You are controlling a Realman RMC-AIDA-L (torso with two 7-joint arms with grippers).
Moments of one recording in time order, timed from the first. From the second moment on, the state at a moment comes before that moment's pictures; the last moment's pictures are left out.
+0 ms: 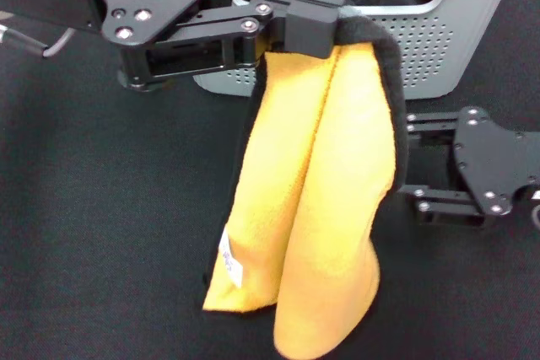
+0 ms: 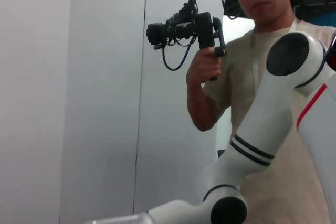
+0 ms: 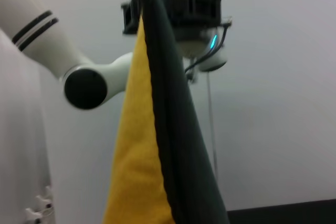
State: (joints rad) left arm -0.63 -1.95 1.05 1.16 1.28 2.03 -1.86; right arm 0.45 2.00 -1.23 -0.76 1.74 1.77 -1.92
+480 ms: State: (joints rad) left arm -0.62 -1.95 1.05 1.16 1.33 2.03 -1.85; right arm 0.41 1.97 -1.23 -0.83 1.78 1.79 -1.88
